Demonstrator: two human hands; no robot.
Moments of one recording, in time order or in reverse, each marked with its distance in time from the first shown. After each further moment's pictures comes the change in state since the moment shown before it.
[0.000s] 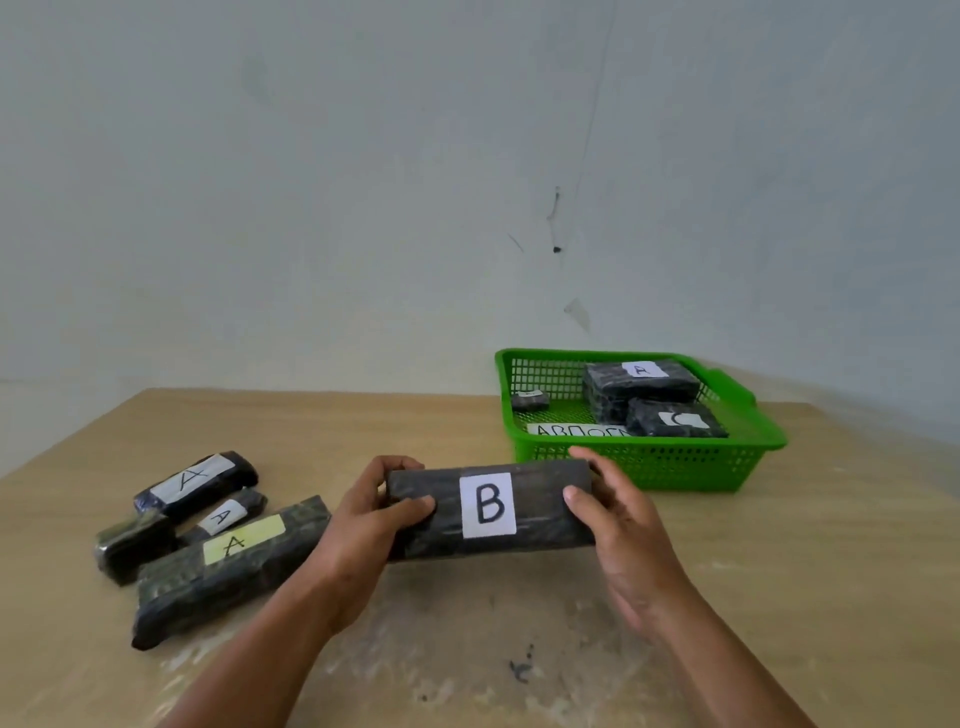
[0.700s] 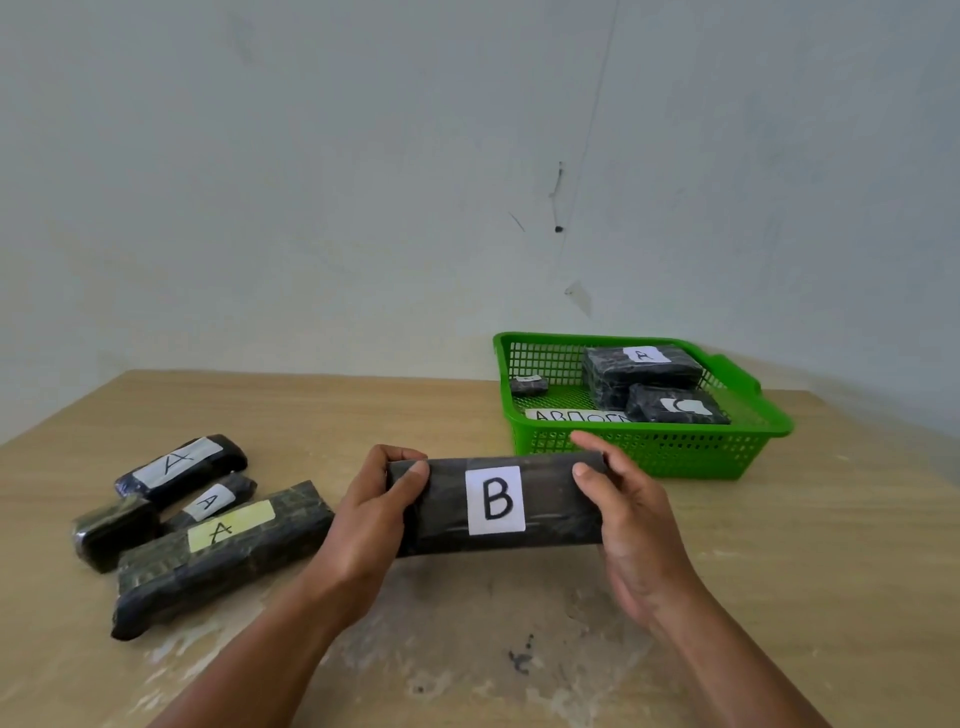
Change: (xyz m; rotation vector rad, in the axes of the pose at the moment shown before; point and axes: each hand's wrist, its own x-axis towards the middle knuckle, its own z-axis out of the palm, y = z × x) left_hand 0.001 -0.008 0.013 0.059 0.063 0.048; right_hand -0.002 -0.006 0.007 0.086 0.048 -0.023
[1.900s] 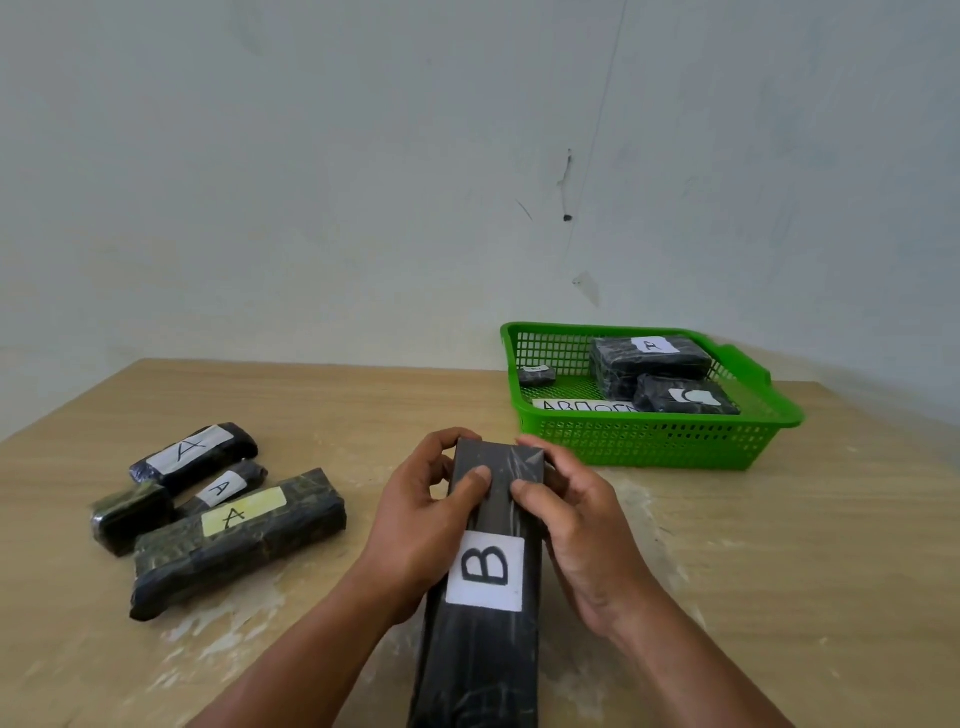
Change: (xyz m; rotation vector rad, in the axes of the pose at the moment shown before) left_hand -0.018 0.002 0.027 0.044 -0.082 0.143; right_hand -0.026 -0.001 0.038 -0.046 -0.181 0.088
